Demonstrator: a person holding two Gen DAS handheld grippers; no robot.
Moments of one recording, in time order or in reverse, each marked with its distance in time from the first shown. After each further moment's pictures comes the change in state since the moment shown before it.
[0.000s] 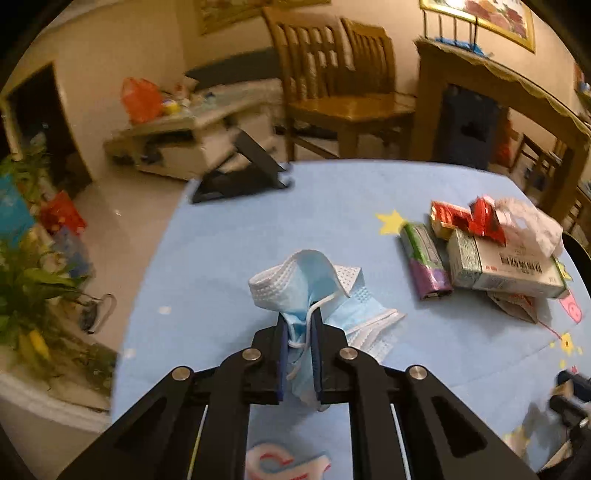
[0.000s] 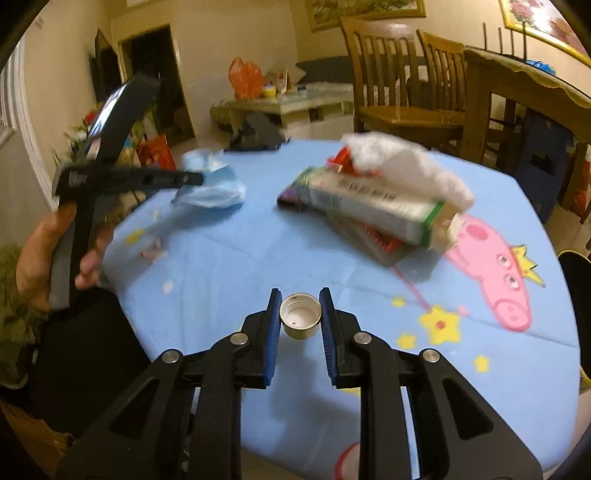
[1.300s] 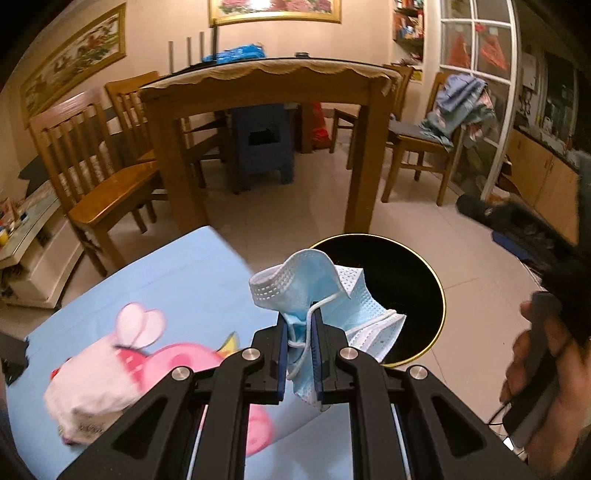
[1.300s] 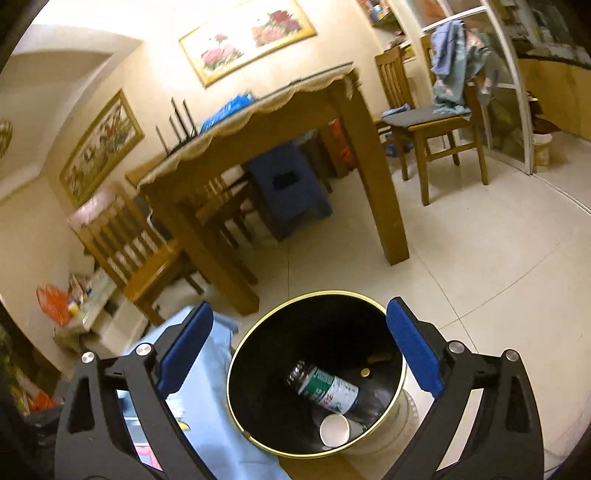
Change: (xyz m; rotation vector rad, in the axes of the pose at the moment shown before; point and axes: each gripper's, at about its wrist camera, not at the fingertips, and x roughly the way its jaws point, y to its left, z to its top) left arm -0.063 -0.390 0.057 0.450 -0.095 -0.534; right arm -0.210 -0.350 -0.045 0.800 -0.443 -0.637
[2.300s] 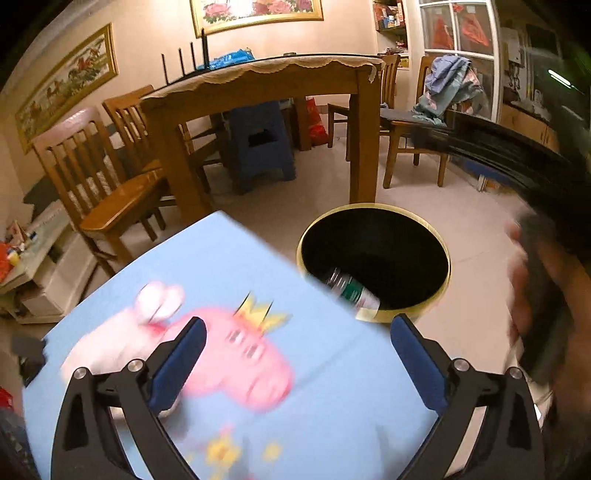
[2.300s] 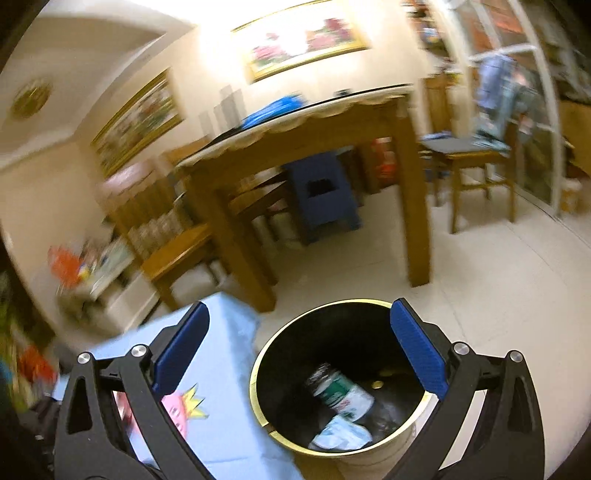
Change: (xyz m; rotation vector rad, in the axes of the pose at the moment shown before) left arm -0.044 0.012 -0.067 0.098 -0.009 0.063; right arm -0.011 0.074 -0.019 -0.231 0.016 0.116
